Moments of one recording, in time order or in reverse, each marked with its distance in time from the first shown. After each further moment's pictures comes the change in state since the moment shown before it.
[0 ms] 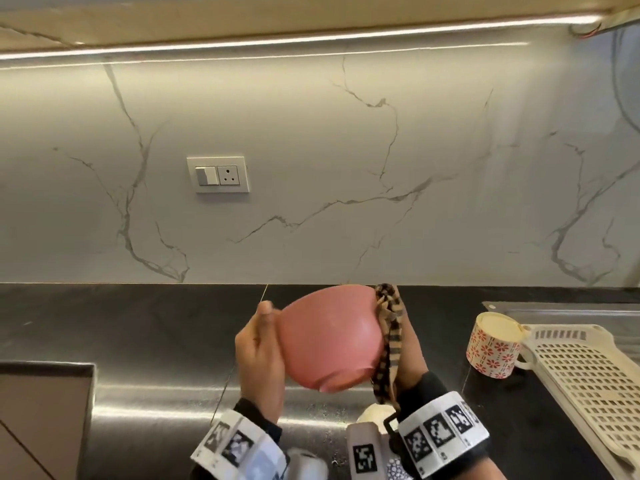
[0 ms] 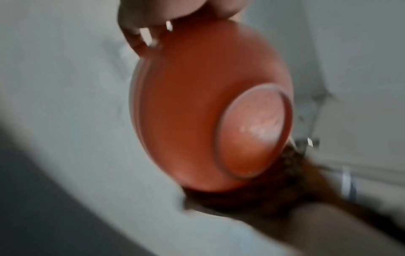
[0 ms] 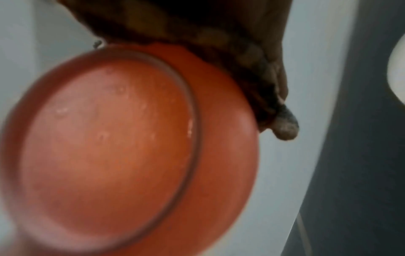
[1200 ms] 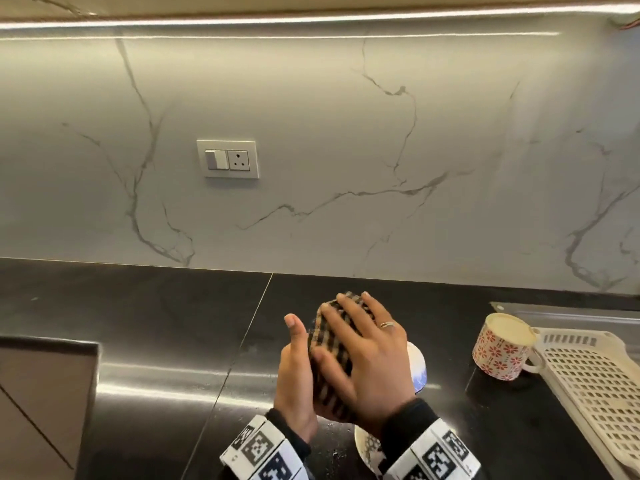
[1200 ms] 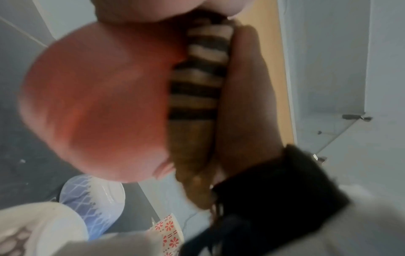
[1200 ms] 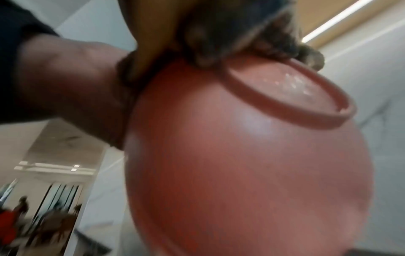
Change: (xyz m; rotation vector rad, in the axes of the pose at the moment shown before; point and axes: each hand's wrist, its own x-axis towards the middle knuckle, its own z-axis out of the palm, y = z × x) left_hand -0.025 -0.005 0.023 -0.329 -0.163 -0.531; right_hand -0.010 0.036 0.001 -1.575 -0.084 -0.873
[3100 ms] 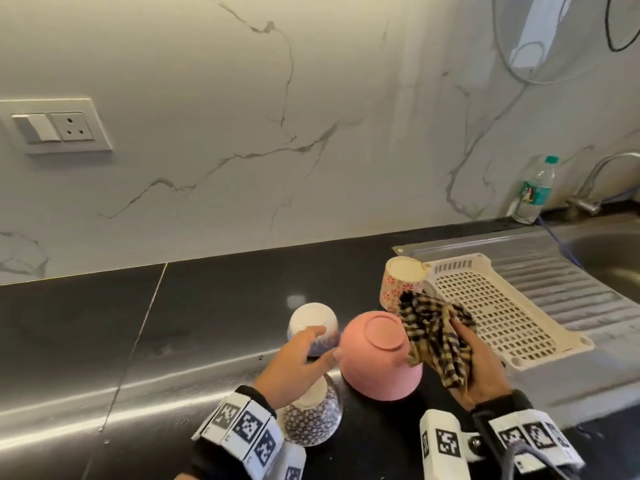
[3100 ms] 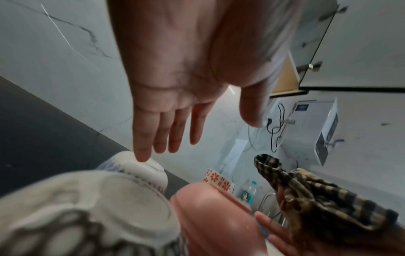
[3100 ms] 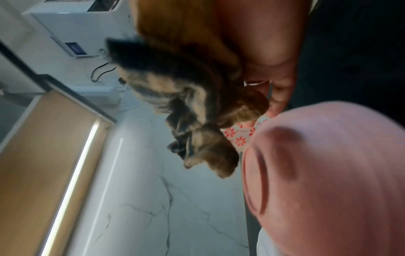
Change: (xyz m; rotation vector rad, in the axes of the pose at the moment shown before) left_hand 0.048 -0.095 0.032 1.082 -0.647 -0.011; right_hand -0.123 0.165 -0.076 1.631 0.503 1.138
